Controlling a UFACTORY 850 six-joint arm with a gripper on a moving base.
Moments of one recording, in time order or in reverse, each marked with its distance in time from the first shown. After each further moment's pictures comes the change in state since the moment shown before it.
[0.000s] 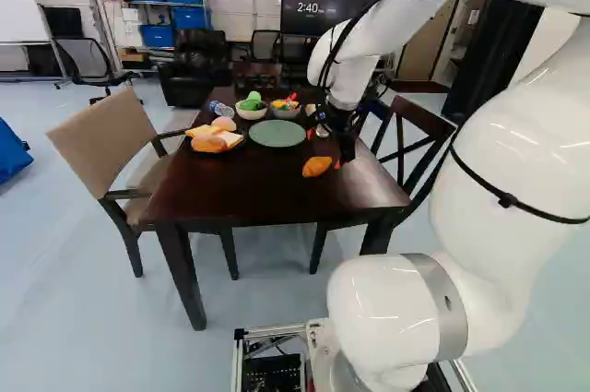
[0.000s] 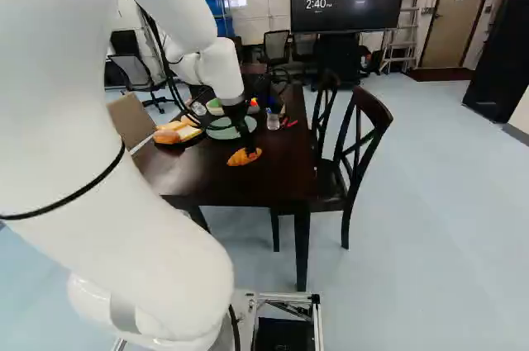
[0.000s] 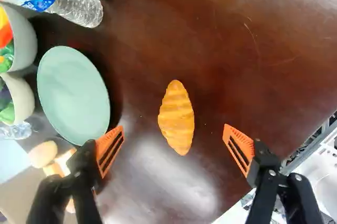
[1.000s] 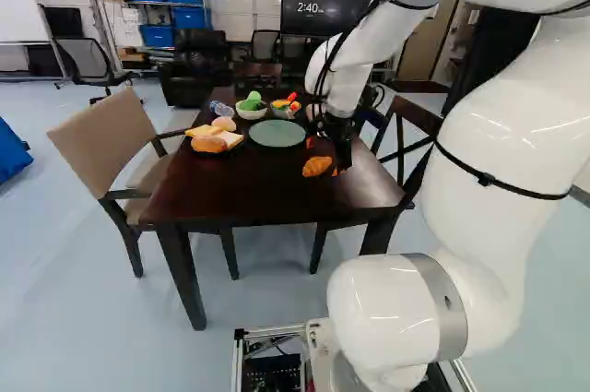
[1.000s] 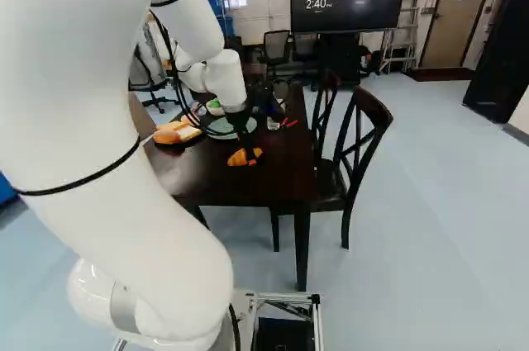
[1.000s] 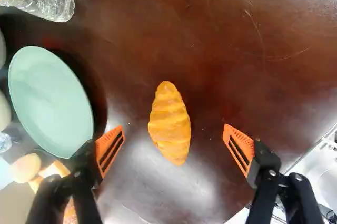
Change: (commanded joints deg) arm 0.0 -5.1 -1.1 0.0 0.0 0.0
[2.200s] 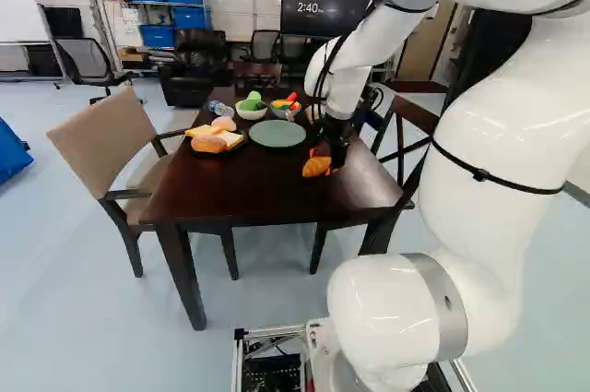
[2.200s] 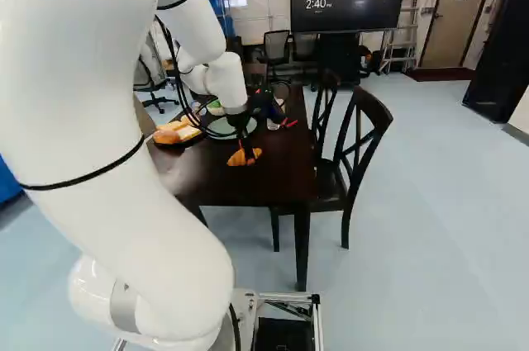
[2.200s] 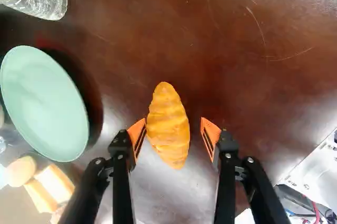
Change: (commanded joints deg) arm 0.0 -1.3 -0.3 0.0 0.0 0.0
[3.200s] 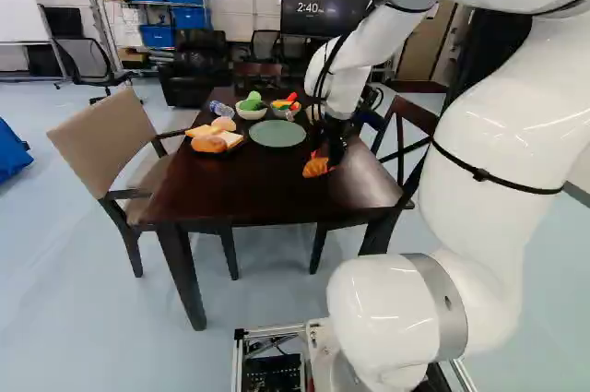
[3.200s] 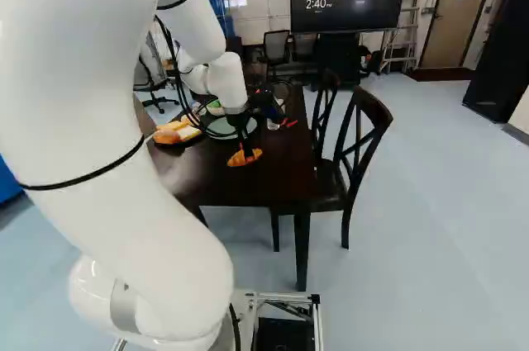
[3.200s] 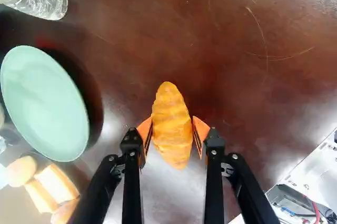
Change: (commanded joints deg) arm 0.0 0.0 0.0 0.0 0.0 0.0
